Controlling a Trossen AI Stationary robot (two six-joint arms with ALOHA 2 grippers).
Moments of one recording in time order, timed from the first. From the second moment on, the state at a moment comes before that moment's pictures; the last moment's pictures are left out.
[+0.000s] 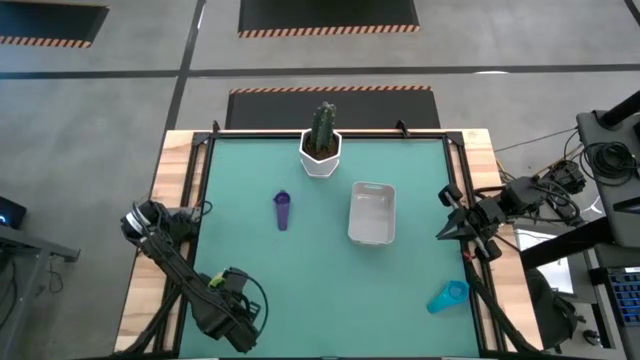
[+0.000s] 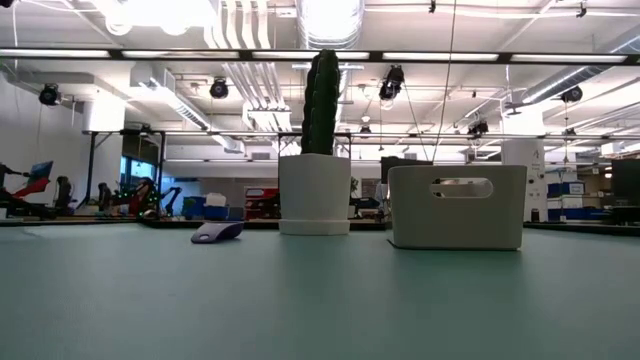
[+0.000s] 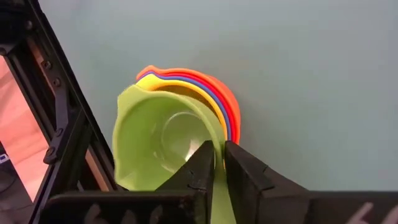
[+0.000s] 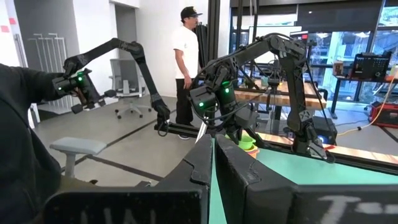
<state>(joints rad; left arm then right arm) -0.84 1.86 1.44 -1.42 -0.02 -1.95 0.43 0.36 0.53 -0.11 -0.05 -0.01</state>
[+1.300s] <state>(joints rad) -0.85 1.95 1.44 -1.20 0.17 -1.61 0.43 0.36 0.53 -0.11 -0.05 0.00</state>
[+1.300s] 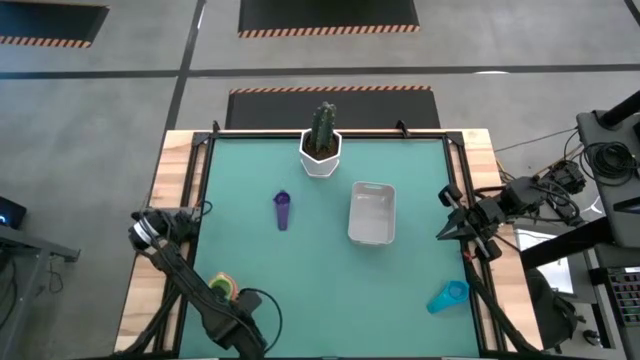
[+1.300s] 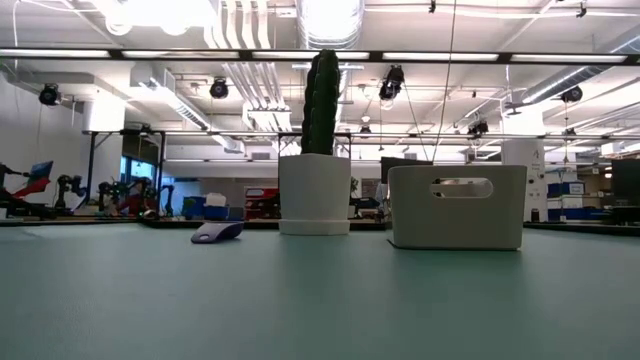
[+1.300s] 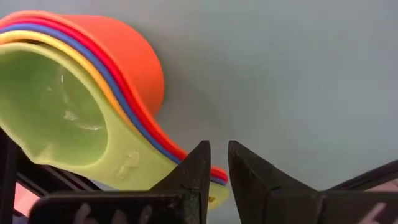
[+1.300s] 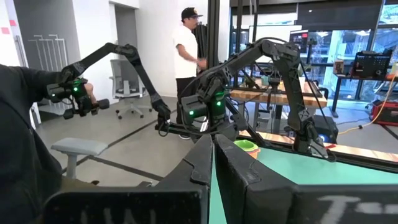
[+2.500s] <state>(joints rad) -0.65 1.95 1.64 -0.82 -0.54 -0.61 0.43 0.37 0.53 -0.11 -0.05 0.08</state>
